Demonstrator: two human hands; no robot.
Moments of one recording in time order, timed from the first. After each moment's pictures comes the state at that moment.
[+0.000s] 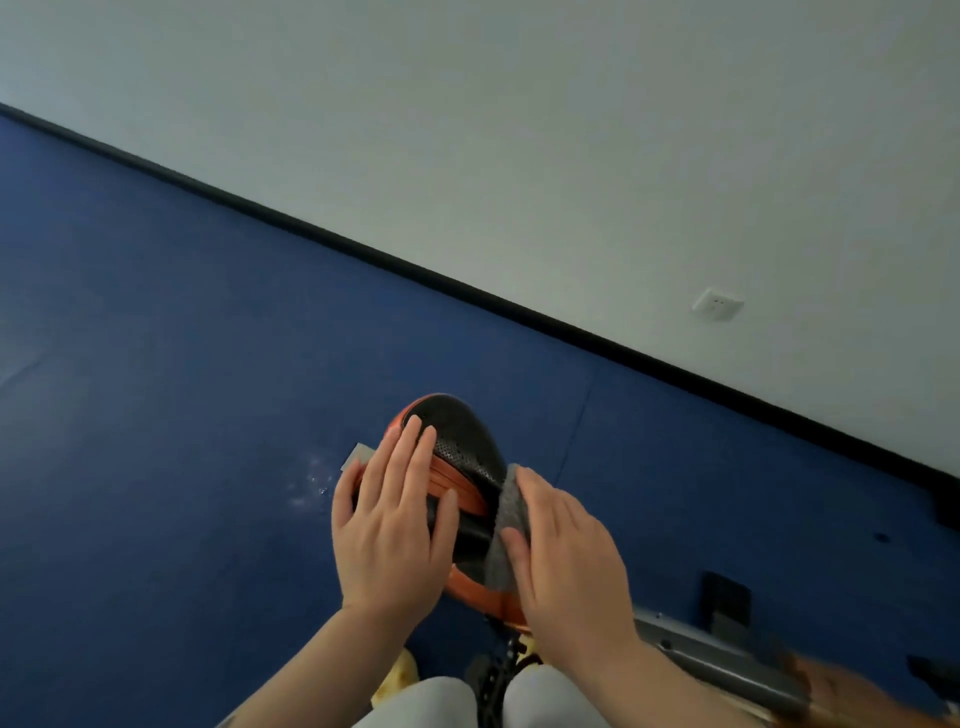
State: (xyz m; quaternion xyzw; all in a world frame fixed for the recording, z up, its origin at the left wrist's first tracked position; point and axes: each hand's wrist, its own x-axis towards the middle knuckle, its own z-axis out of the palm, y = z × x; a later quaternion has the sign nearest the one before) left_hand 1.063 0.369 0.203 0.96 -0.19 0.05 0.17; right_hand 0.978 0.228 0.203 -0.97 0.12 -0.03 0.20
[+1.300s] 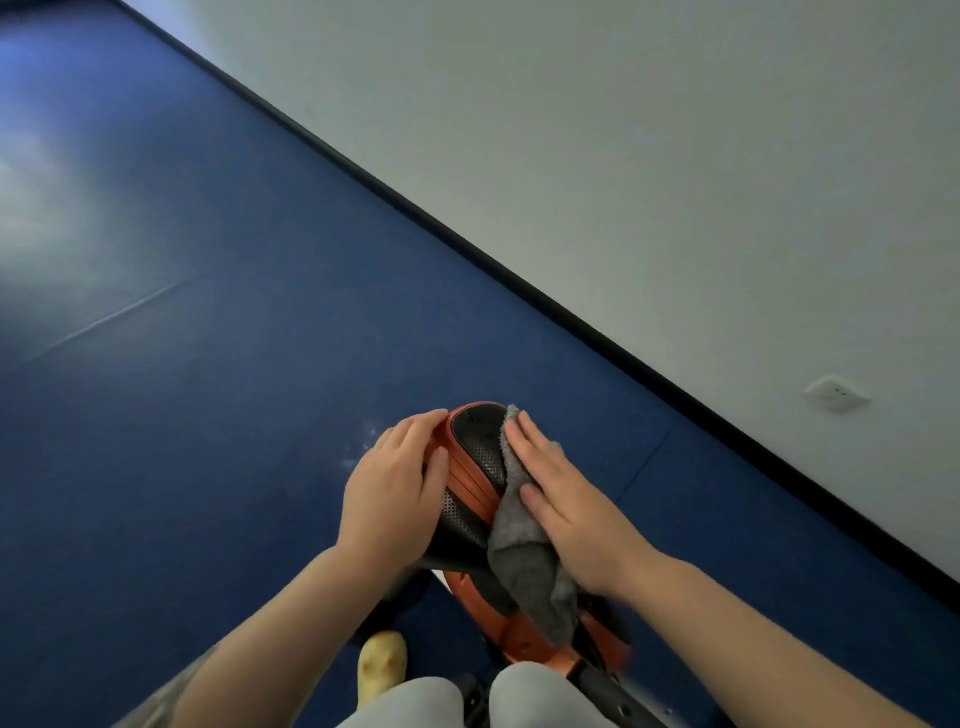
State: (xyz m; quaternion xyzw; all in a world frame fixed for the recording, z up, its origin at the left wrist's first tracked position) left_hand 1.088 0.375 0.201 0.95 -0.05 0.06 0.32; right_hand 1.065 0.178 0.212 -0.88 -0.11 0.18 0.42
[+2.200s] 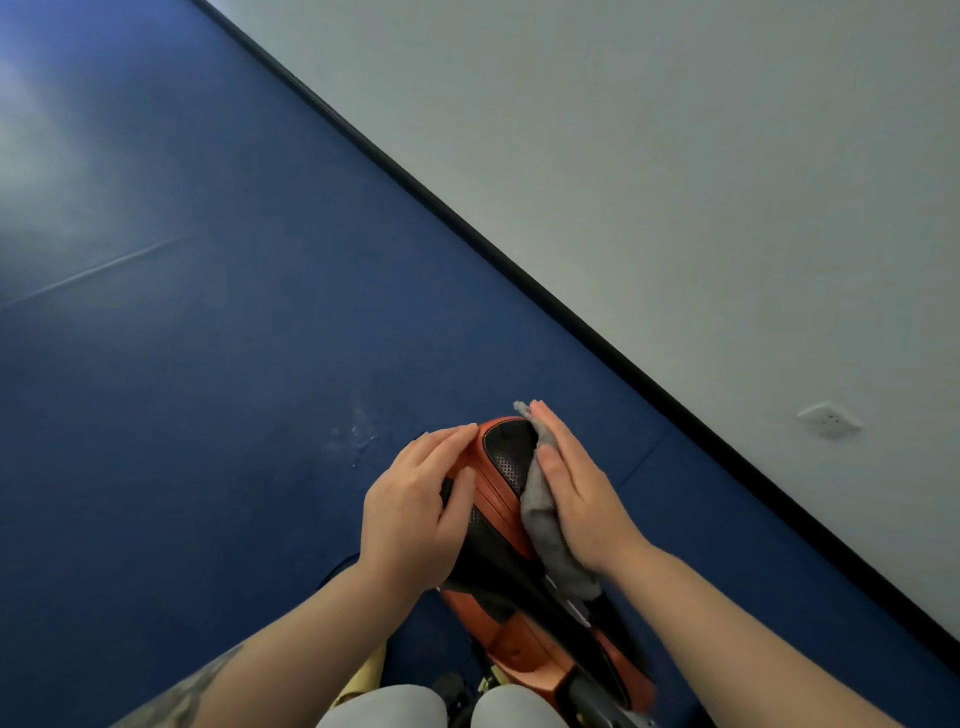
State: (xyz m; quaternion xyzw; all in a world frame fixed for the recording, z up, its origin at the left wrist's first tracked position) left_hand 1.088 0.380 0.198 0.92 -0.05 0.05 0.38; right_hand 1.099 0.200 0.199 -0.85 -0.02 0.12 0.51
